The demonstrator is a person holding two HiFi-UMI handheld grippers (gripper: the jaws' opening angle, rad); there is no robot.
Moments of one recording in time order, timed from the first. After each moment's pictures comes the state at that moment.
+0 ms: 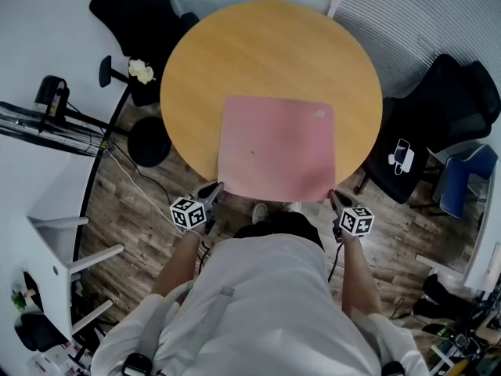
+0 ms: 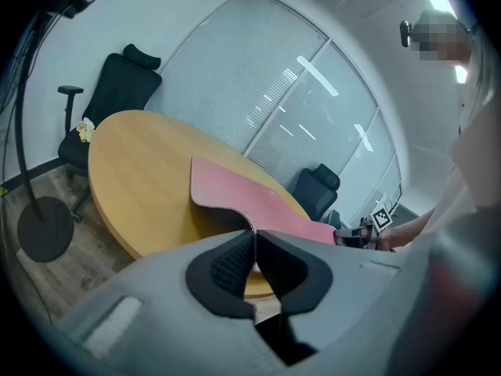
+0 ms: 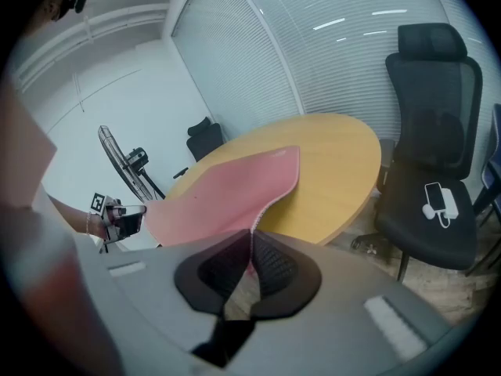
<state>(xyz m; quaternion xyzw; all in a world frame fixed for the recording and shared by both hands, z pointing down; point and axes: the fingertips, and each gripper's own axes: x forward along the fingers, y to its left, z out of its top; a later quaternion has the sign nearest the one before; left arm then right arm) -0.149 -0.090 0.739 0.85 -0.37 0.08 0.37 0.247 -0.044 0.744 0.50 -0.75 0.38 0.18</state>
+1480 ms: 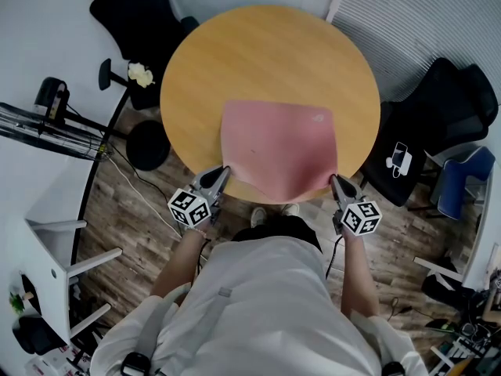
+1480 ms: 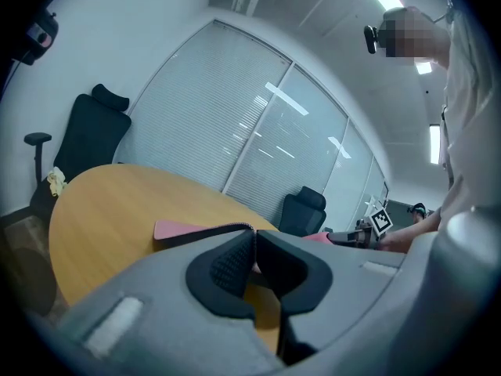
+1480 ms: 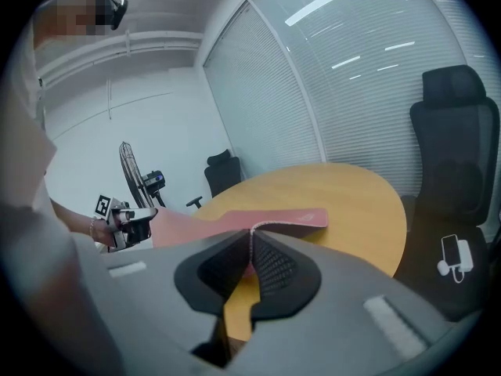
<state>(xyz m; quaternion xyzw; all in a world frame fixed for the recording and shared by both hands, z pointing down) -0.113 -0.147 0.615 0.90 -0.36 0.00 0.26 0.213 -0.108 0.626 0.51 -0.81 0.27 0.10</state>
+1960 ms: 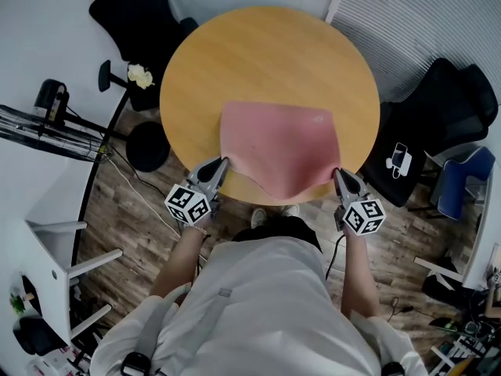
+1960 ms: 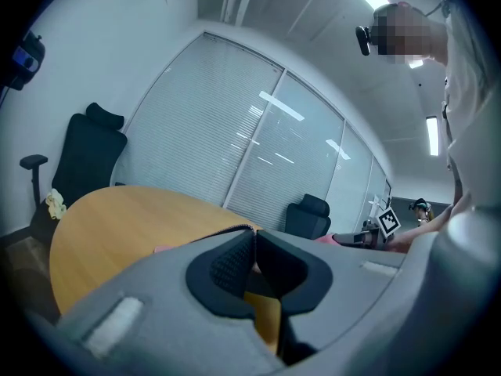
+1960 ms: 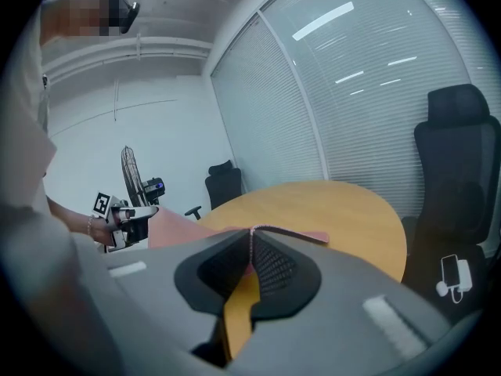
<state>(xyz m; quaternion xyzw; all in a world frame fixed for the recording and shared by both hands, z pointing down) -0.112 -0.172 0.571 0.90 -0.37 -0.02 0.22 0.210 -0.127 0.584 0.52 -0.82 0.23 0.08</state>
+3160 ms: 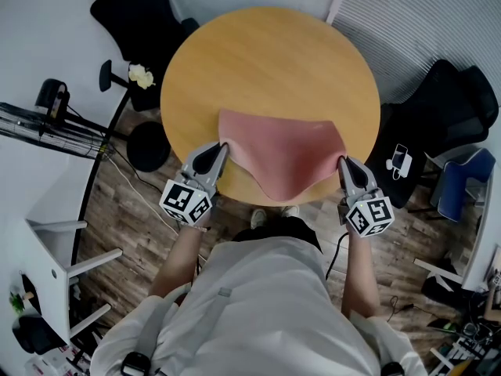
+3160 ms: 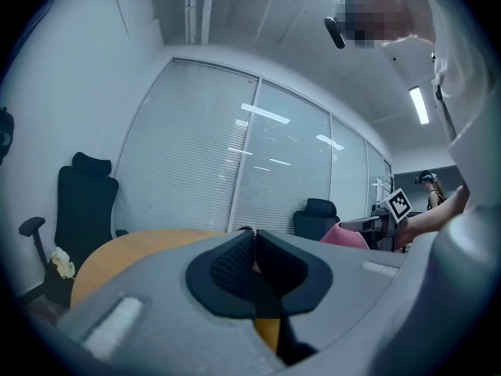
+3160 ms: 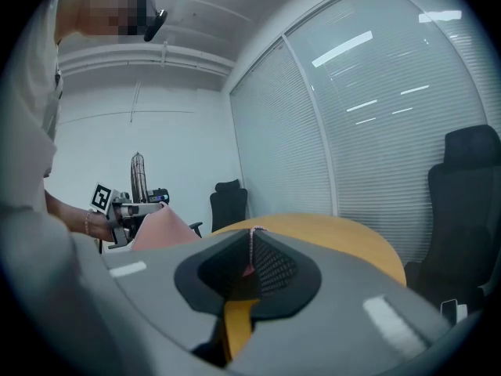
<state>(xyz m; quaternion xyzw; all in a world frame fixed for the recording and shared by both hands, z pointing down) -0.100 -0.195 0.480 0.91 -0.40 -0.01 0.11 0.193 -0.153 0.495 0.52 -0.84 0.13 0.06</state>
